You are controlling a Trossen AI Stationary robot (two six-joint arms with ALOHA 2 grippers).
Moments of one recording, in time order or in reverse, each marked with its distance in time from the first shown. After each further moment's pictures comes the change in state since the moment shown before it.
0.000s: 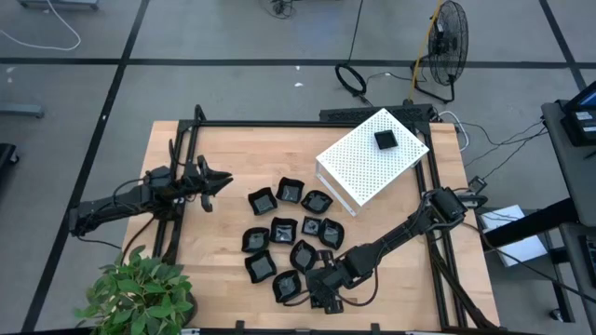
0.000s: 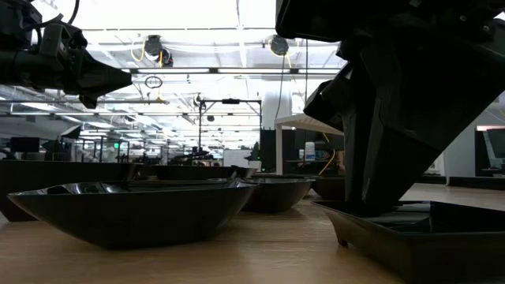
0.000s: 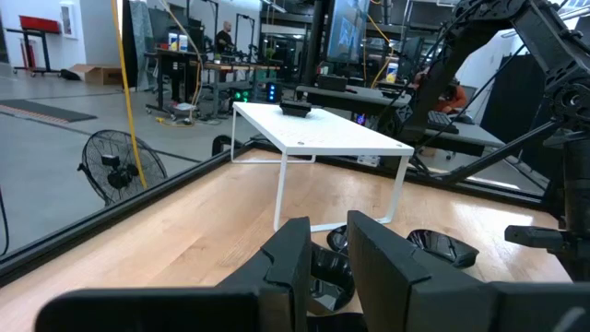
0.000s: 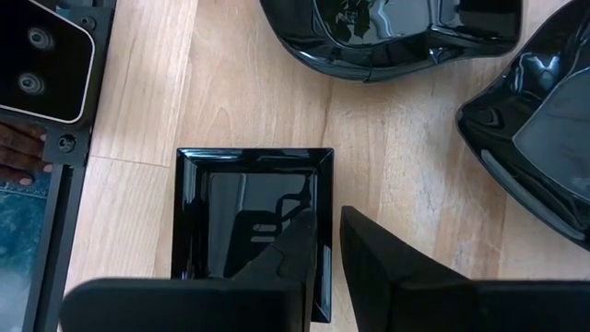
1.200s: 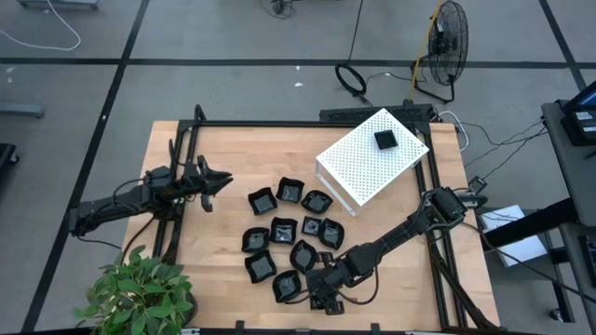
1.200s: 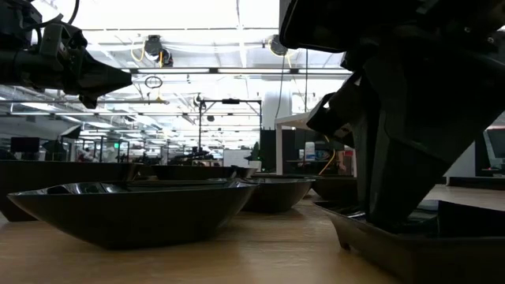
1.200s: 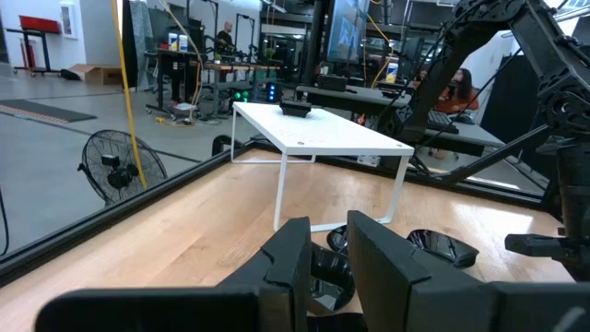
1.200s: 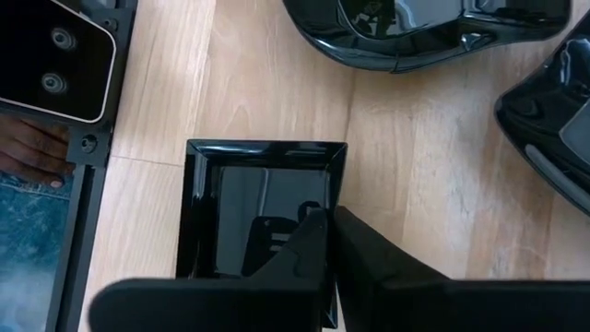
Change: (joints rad) left arm 0.000 0.000 0.000 0.000 0.000 0.000; right arm -0.003 0.001 -0.047 0.083 -0.050 0.017
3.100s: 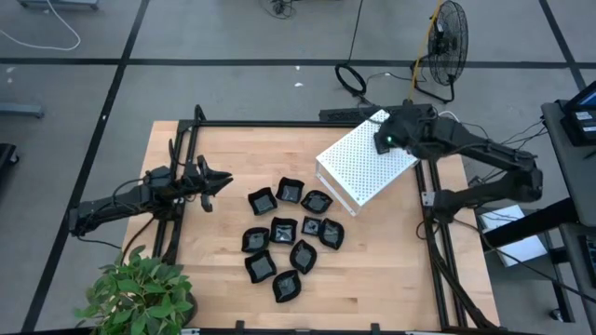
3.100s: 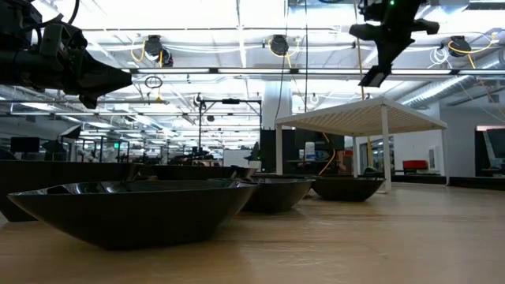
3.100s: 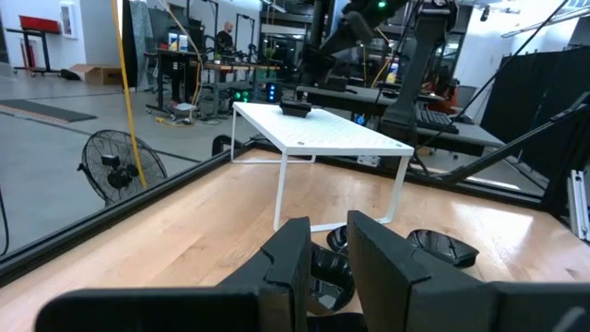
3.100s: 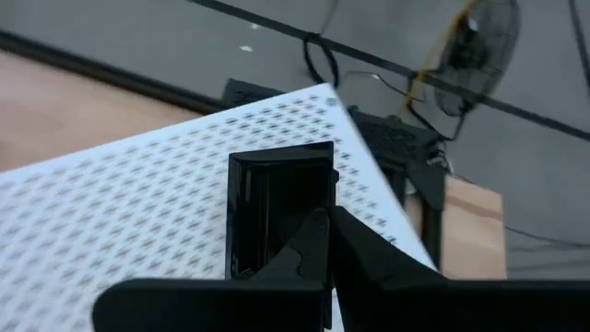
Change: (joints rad) left arm 0.000 0.000 0.000 0.001 0.000 0.000; right arm -0.880 -0.839 -0.001 -1.026 0.787 0.323
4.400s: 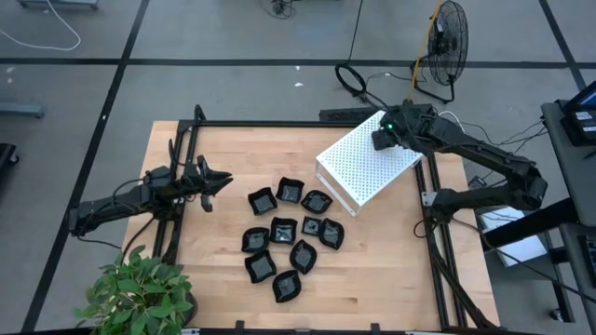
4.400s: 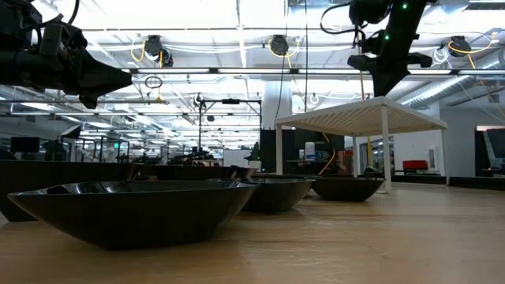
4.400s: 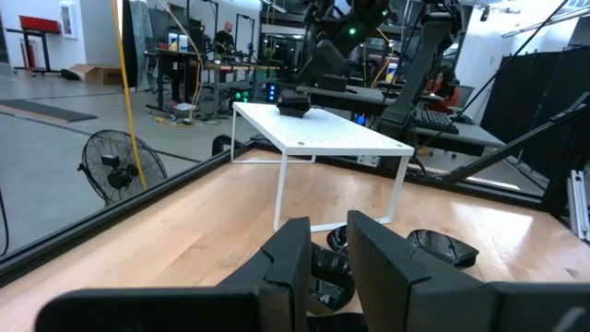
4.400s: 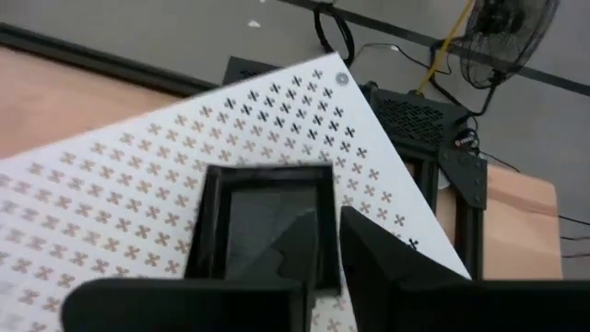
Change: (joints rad) left arm 0.000 0.000 0.000 0.000 0.000 0.000; right arm -0.218 -0.045 -0.222 0.338 -0.192 -0.192
